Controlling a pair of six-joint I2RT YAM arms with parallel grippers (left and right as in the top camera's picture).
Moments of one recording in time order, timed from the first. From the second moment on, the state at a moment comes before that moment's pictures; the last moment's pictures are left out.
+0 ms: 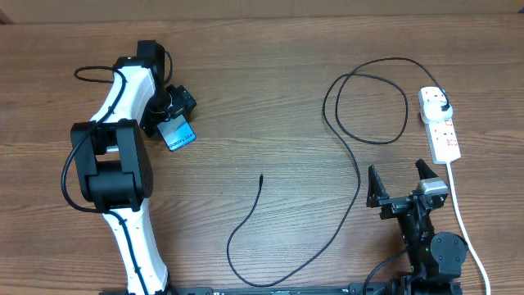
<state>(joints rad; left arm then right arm) 0.04 2.28 1.76 -1.00 0.03 -0.64 -0.08 0.01 0.02 -0.02 -0.22 0.03</state>
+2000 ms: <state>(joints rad) 0.04 2.28 1.76 -1.04 -0.01 -0.65 -0.08 0.01 0.02 -0.02 -0.22 0.03</state>
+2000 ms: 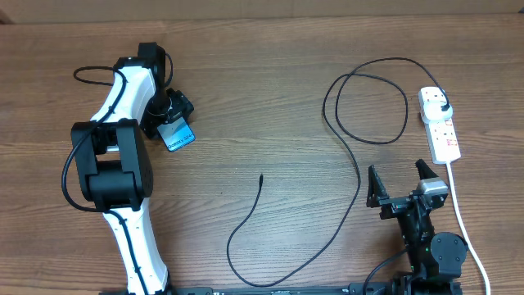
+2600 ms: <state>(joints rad) 0.04 2.28 1.76 -1.04 -0.01 -0.65 -0.08 0.01 0.02 -0.02 -0.22 0.03</state>
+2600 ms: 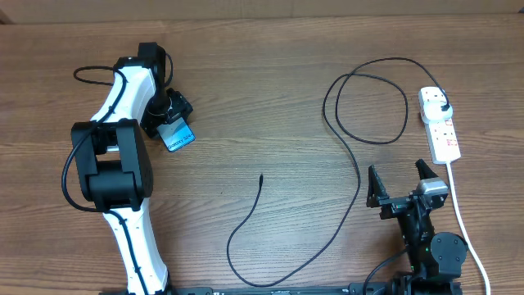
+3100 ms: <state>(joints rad) 0.04 2.28 1.76 -1.04 -0.01 -0.65 -0.08 0.01 0.02 -0.02 -0.22 0.03</state>
